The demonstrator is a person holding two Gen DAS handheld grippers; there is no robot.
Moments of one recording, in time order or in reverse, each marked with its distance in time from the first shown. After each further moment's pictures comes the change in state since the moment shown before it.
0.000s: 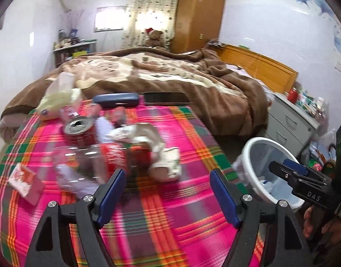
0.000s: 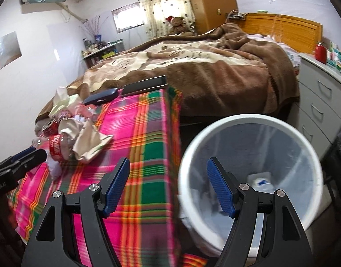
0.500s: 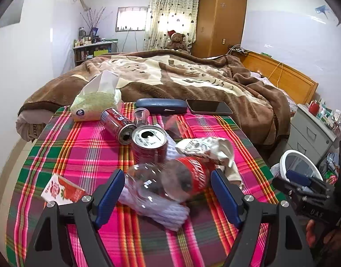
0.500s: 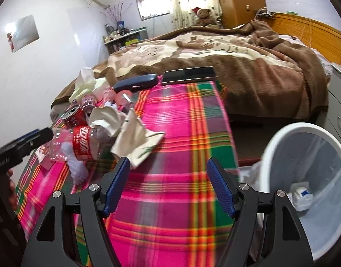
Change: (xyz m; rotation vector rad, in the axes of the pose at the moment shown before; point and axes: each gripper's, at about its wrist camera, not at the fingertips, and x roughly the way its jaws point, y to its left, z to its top) left arm 0.003 0.096 0.018 -0.050 -0.011 0.085; right arm 0.034 0.074 0.002 -0.082 0.059 0.103
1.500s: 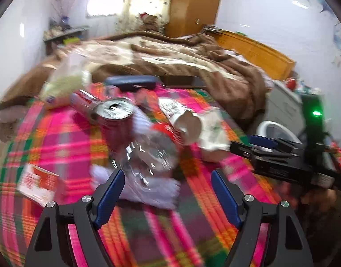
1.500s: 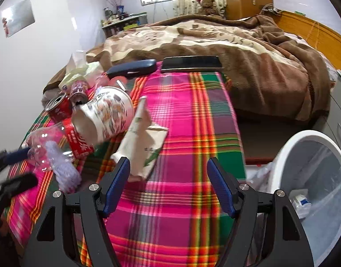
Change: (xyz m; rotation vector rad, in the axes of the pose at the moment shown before) left arm 0.004 -0.019 -0.024 0.085 0.149 -0.206; right arm 0.024 0.005 0.012 -0.040 0.084 -0.054
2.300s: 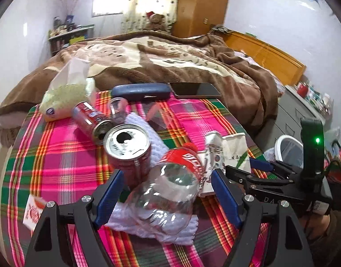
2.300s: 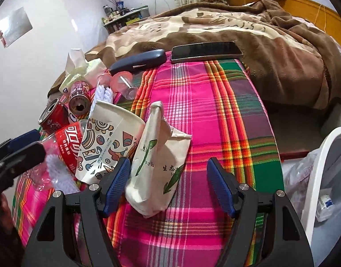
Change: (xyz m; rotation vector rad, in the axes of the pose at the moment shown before) left arm 0.031 0.023 0.045 0.001 -0.003 0.081; right arm 0.045 0.009 0.012 0.054 0.065 0.093
